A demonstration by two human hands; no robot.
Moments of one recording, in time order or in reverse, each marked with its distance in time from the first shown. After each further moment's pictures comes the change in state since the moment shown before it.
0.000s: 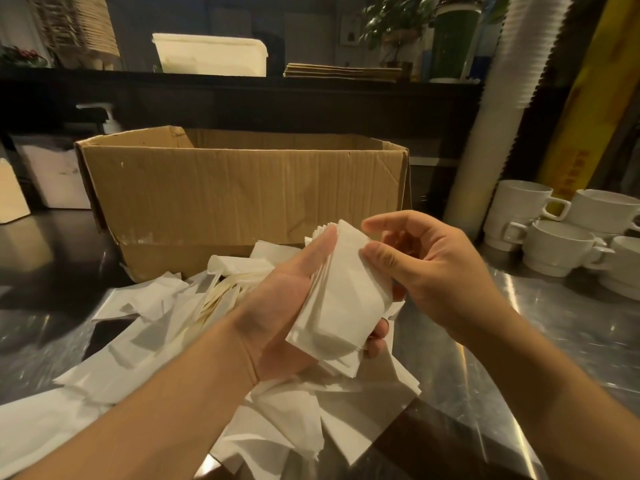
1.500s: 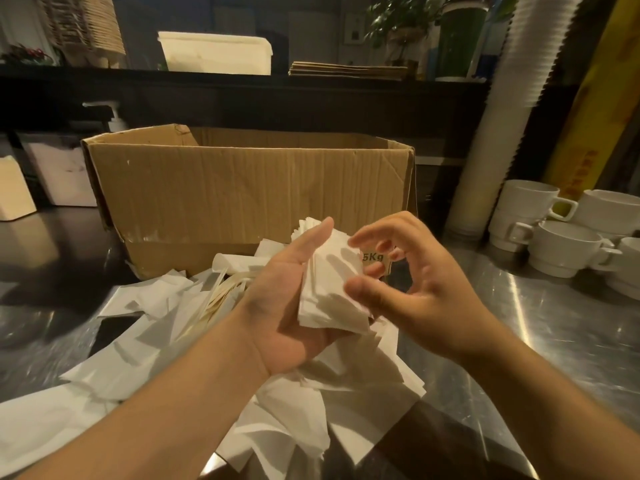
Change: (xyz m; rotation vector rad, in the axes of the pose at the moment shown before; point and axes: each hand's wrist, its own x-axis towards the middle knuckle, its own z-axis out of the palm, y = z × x) left_hand 0.003 0.003 0.000 -0.205 0.248 0.043; right_hand -0.006 0.010 0.008 -0.292 -0.121 -0.269
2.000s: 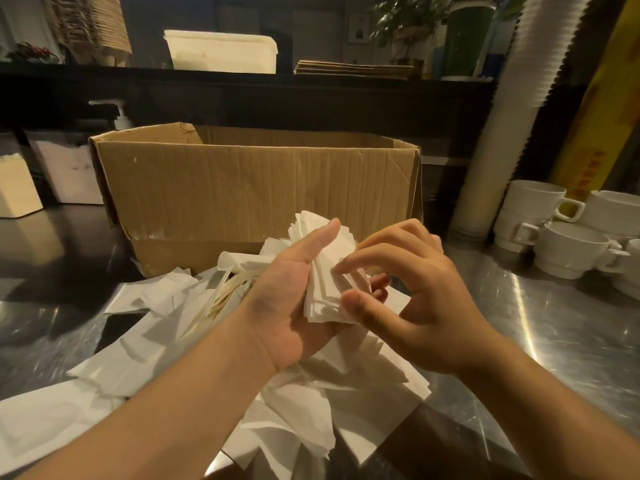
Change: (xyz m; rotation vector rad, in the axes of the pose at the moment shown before) left_hand -0.002 0.002 0.000 0.021 0.067 0.046; right_hand -0.003 0.008 0.013 -0.246 0.060 -0.250
